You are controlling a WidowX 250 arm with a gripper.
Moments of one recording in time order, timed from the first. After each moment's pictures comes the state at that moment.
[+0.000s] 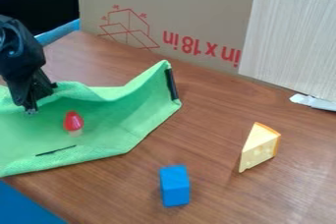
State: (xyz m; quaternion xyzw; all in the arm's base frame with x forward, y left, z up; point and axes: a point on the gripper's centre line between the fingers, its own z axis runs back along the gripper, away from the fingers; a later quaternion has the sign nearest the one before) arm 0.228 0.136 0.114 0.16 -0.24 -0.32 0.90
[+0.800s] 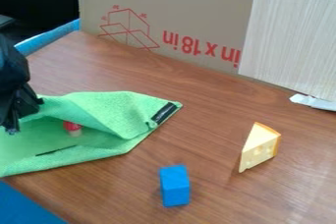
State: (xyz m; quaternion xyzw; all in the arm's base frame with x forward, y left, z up) arm 0.198 0.122 0.113 0.15 -0.22 -0.34 0.90
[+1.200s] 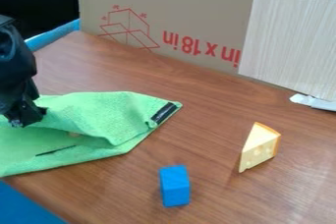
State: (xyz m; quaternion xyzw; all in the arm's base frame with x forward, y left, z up) arm 0.205 0.129 0.109 0.09 -0.16 -0.33 0.92
